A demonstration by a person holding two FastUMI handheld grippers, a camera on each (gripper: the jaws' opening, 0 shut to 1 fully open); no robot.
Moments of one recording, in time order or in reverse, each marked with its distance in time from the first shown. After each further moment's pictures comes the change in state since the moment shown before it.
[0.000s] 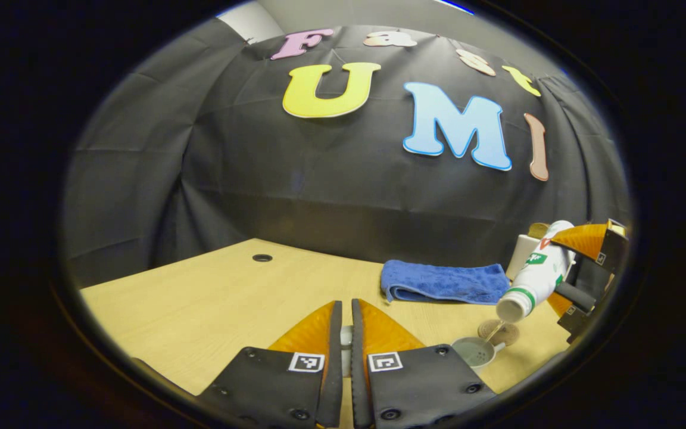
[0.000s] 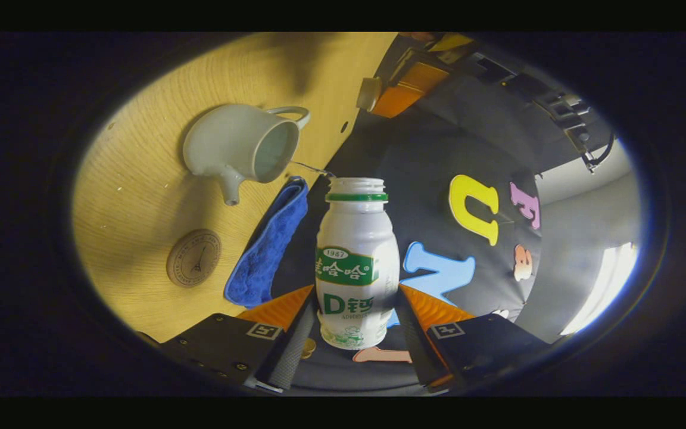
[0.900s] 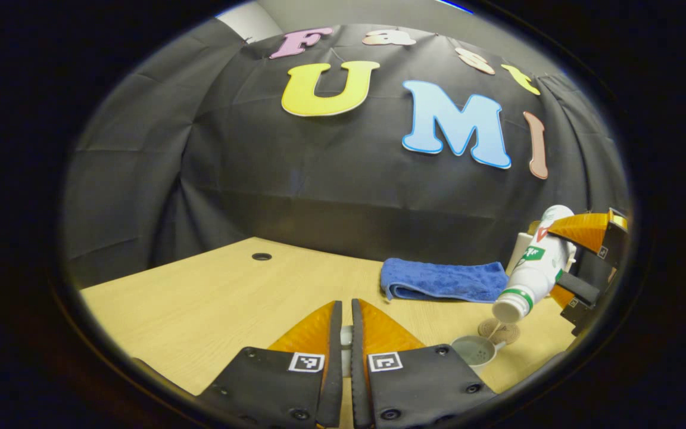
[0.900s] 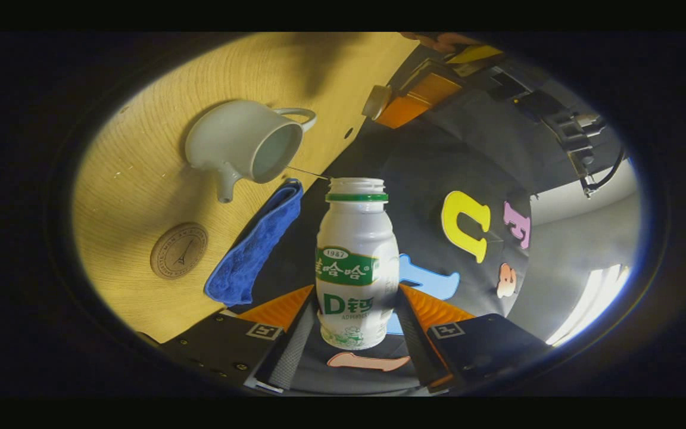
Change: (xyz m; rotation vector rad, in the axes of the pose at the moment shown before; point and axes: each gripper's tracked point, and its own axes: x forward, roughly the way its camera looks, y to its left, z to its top) left arm 0.000 0.000 -0.001 0.006 0.009 -0.002; right arm -0.004 -0.007 0.006 -0.099 -0.049 -0.047
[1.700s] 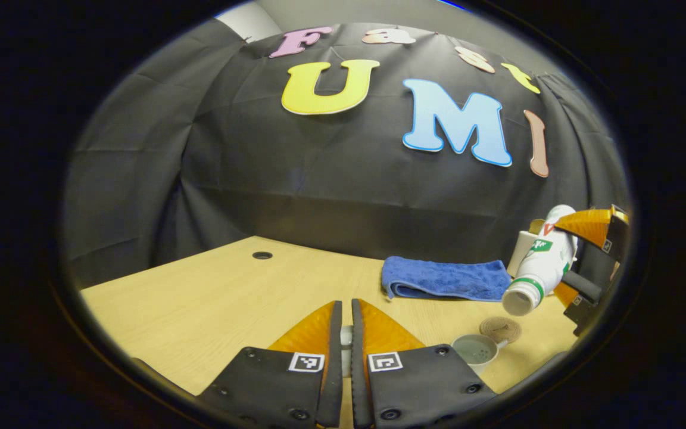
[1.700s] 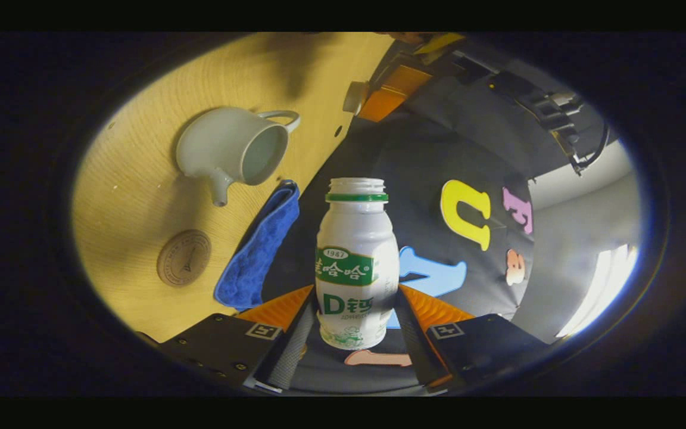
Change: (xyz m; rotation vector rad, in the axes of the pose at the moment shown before) left arm 0.000 0.002 -0.001 0.000 0.005 0.004; right arm -0.001 0.014 -0.010 0.184 0.031 0.040
